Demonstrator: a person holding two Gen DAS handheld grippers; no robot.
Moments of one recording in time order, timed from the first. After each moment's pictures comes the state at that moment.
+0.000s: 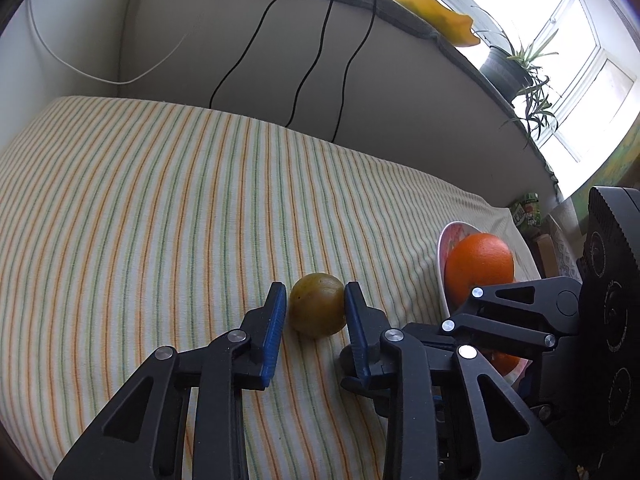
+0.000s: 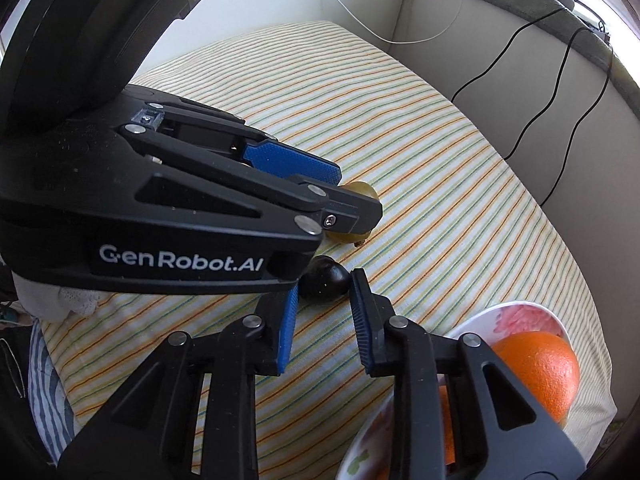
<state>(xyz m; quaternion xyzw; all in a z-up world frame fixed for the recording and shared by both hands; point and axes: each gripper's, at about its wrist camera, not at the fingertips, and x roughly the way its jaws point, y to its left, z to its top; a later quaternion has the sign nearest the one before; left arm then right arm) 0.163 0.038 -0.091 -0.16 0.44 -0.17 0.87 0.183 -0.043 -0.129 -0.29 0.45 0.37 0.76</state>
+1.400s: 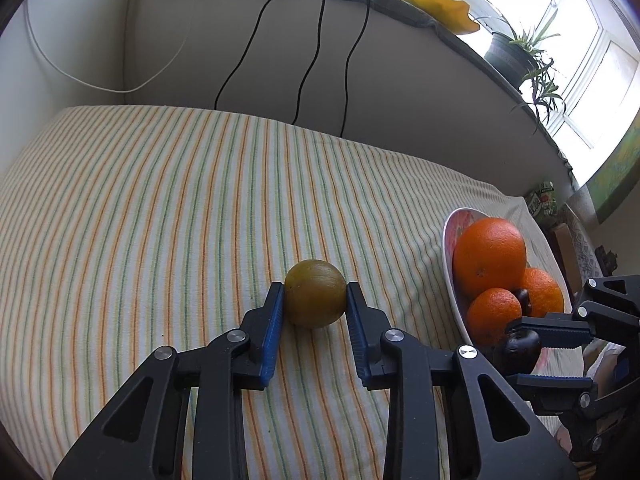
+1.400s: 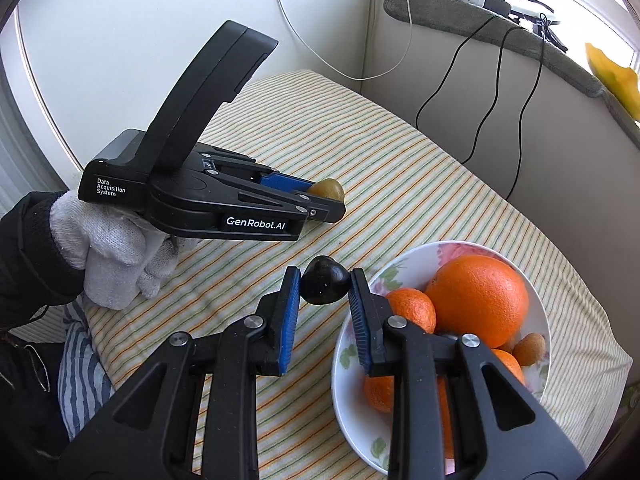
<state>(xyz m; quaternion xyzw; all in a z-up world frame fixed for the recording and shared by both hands) 0.159 0.019 -0.092 -0.13 0.44 -0.15 0.88 0.137 -0.116 -0.072 -0.21 0.40 0.36 0.81</state>
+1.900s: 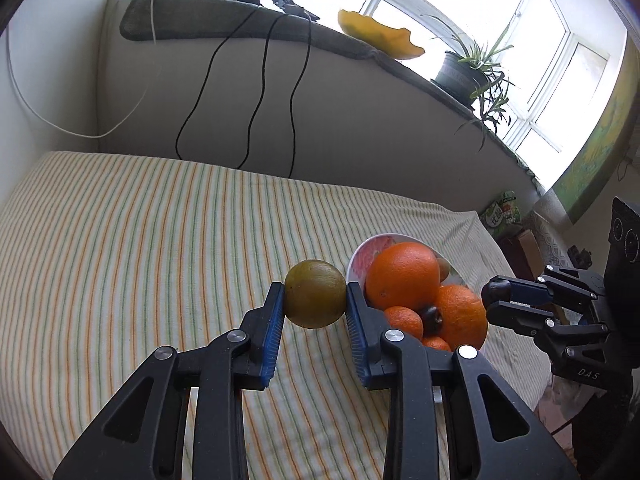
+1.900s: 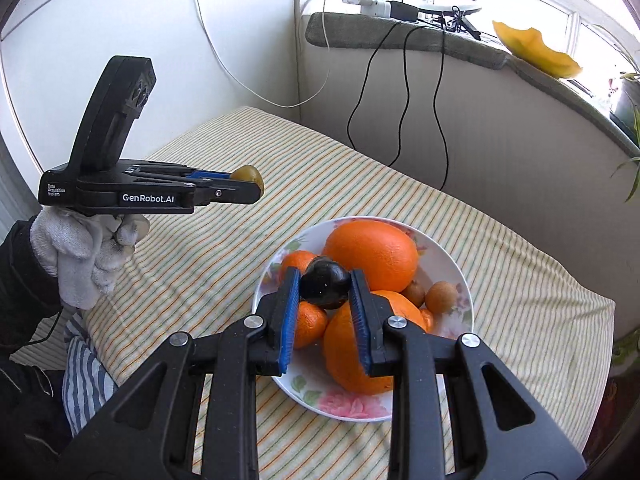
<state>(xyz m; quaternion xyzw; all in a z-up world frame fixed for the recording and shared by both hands) 0.137 -0.007 -0.045 -0.14 0.39 -0.20 0.89 0.126 -0.201 -0.040 -0.14 0.38 0.30 0.86</state>
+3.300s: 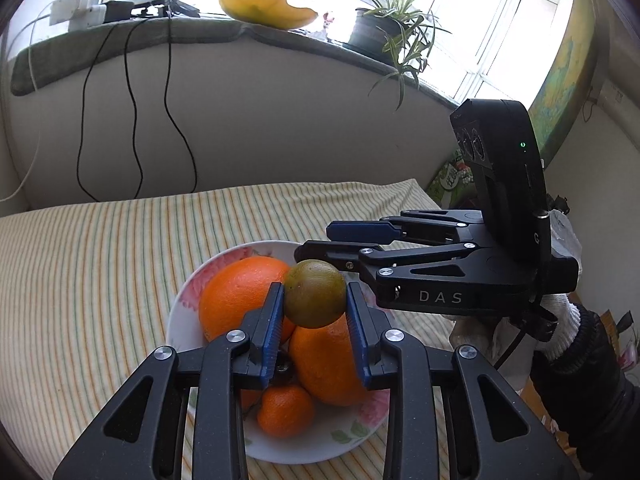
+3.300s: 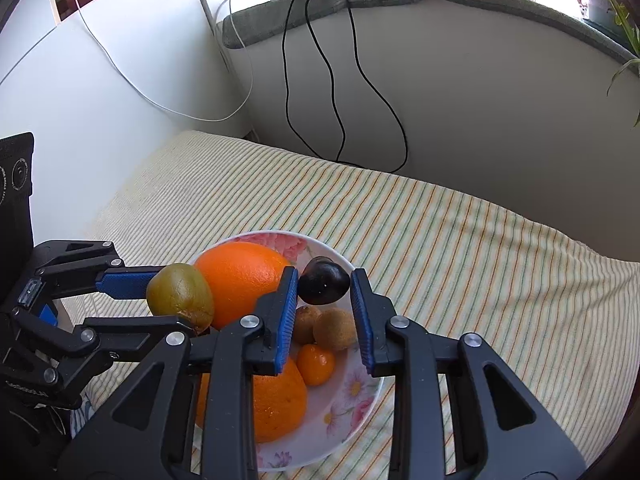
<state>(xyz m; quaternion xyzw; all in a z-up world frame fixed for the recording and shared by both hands) 0.145 -0.122 -0.022 -0.06 0.39 -0.28 0.88 0.227 -0.262 -0.071 -0.03 0.43 0.28 0.86</state>
